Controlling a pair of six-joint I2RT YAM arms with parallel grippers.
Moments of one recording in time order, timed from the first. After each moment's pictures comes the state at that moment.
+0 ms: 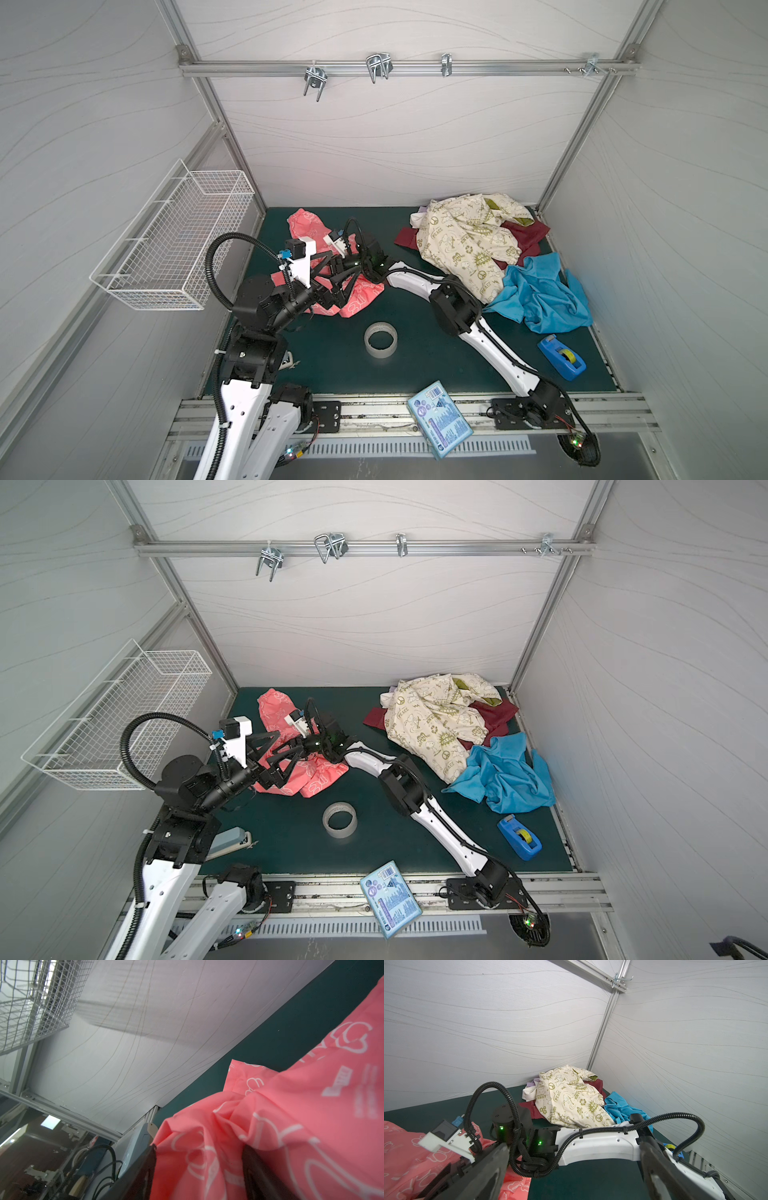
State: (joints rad) left arm -0.11 0.60 0.80 -0.23 0.61 -0.26; right arm 0.87 2.78 2.34 0.28 -0.94 0.62
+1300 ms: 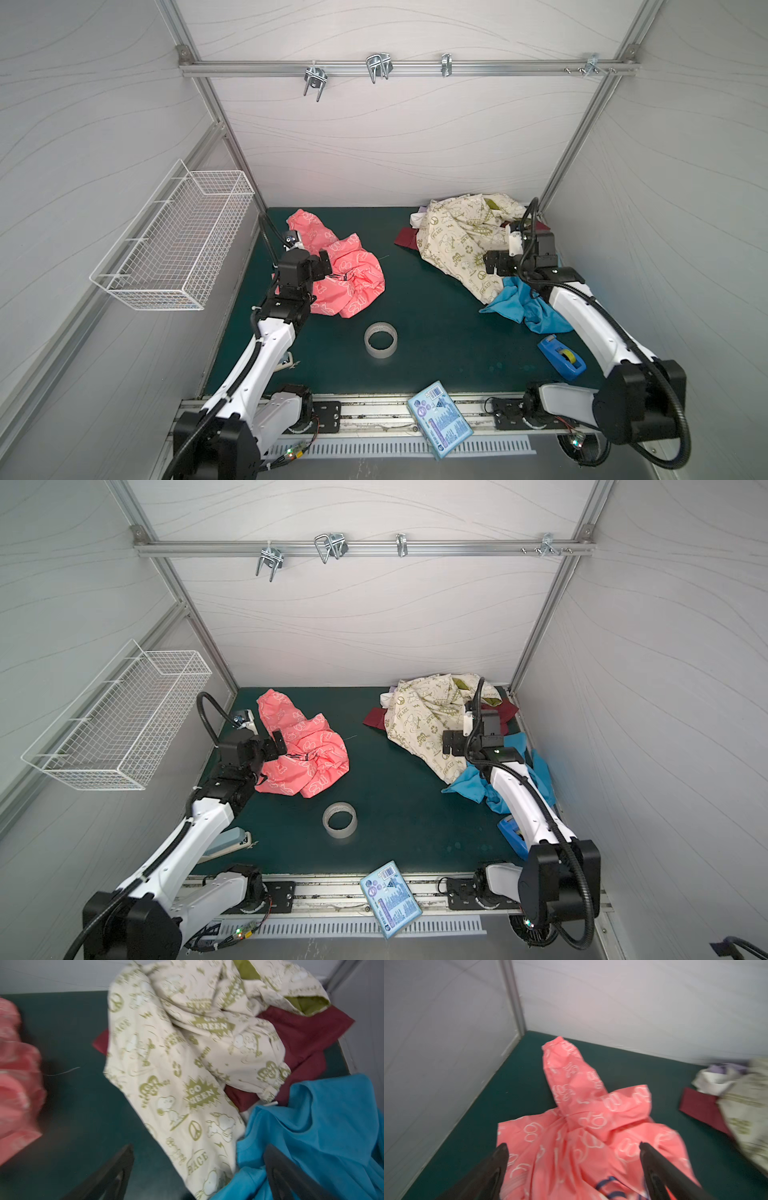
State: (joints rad) left arm -0.11 1.08 0.63 0.00 -0.41 -0.18; right arm 0.13 1.27 0.89 -0.34 -0.01 0.06
